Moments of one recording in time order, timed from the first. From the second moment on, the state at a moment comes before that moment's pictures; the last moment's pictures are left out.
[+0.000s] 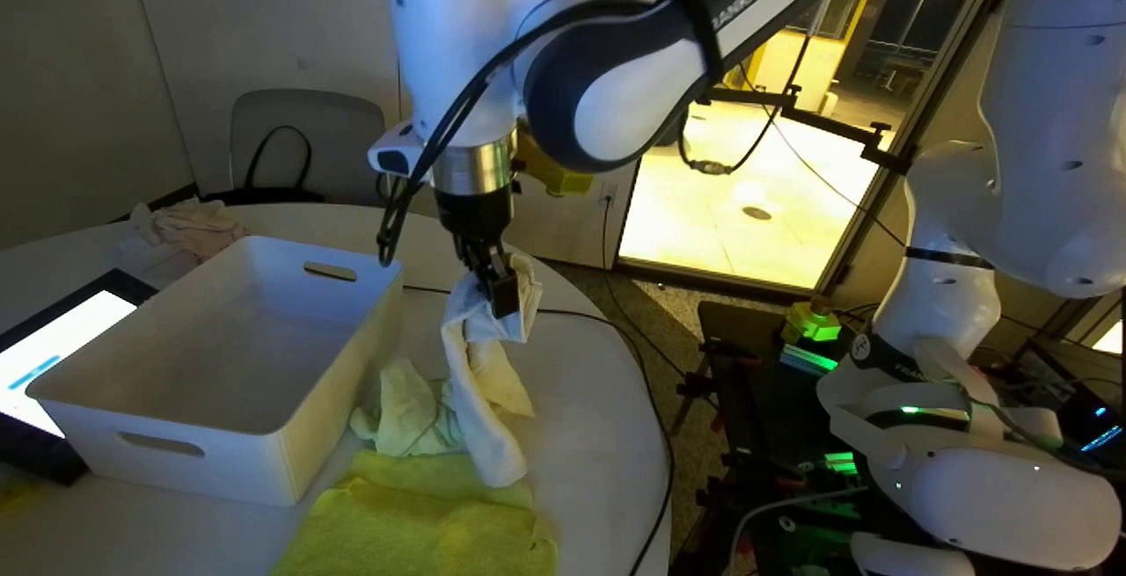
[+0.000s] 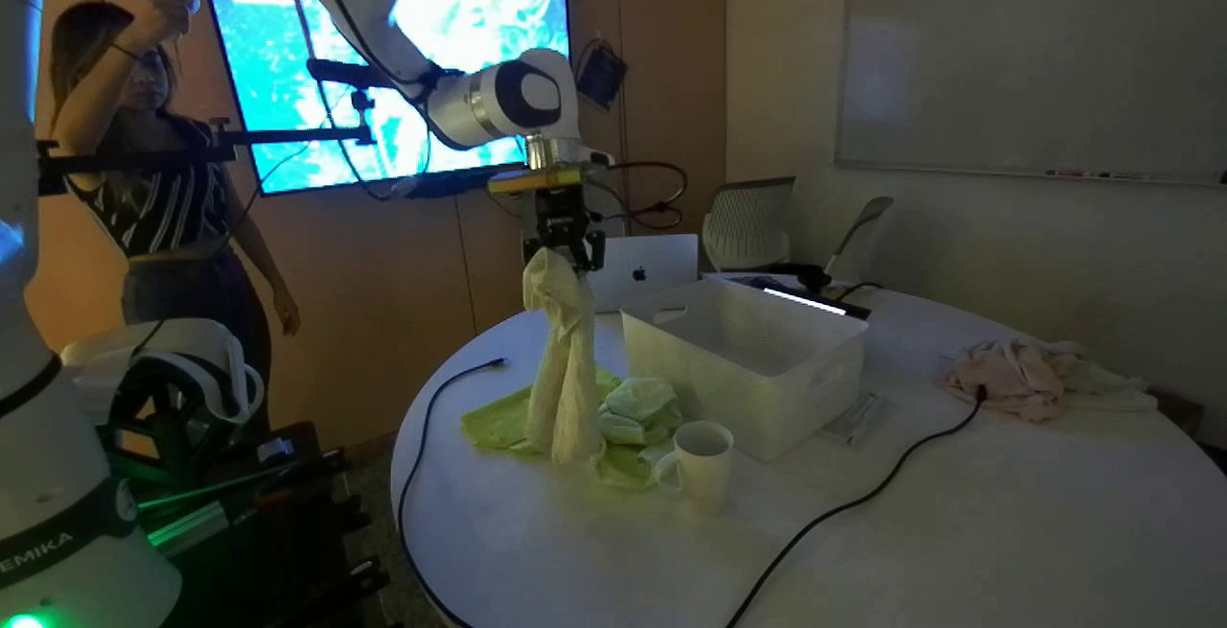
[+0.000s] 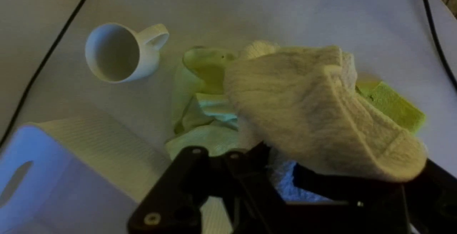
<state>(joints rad) 0.15 0.29 0.12 -1.96 -0.28 2.12 -0.27</state>
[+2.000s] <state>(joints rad) 0.15 0.16 0.14 -2.21 -0.19 1.83 -0.43</state>
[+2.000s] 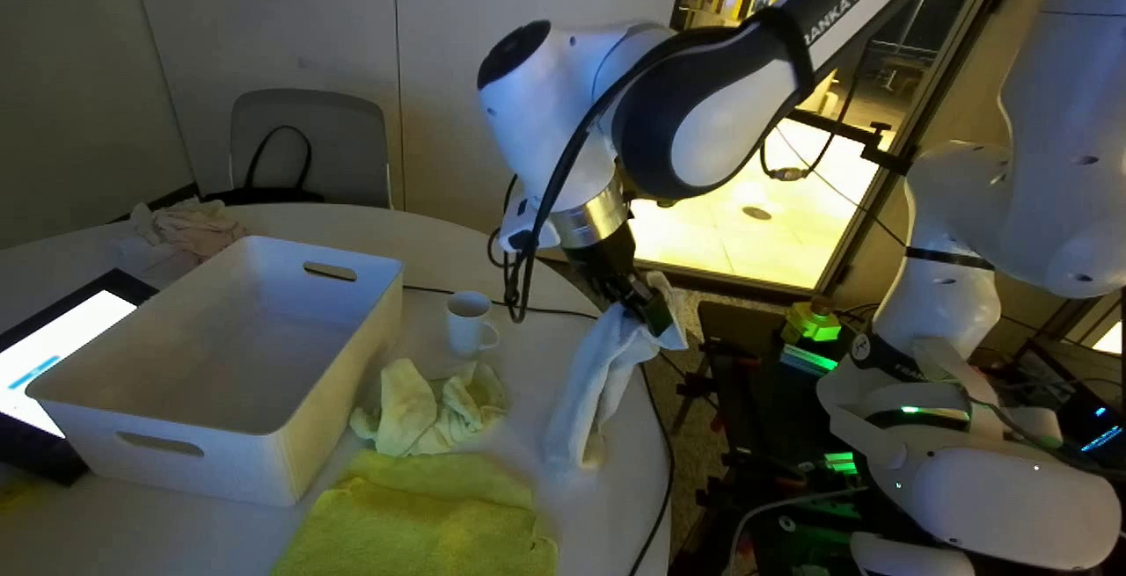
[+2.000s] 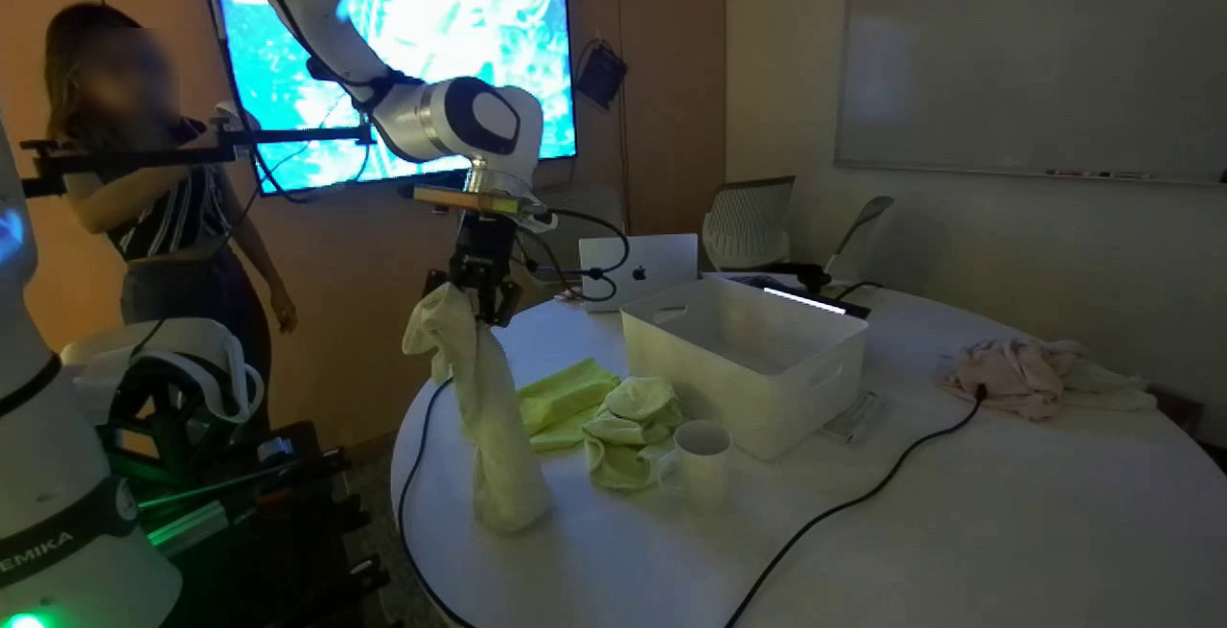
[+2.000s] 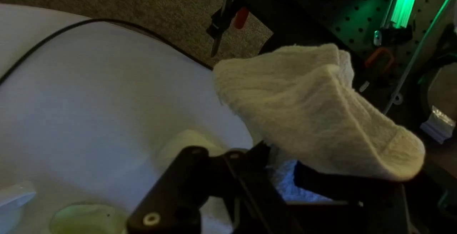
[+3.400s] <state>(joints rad) 0.29 0.71 0.19 -1.71 -0.61 2.01 -0.55</state>
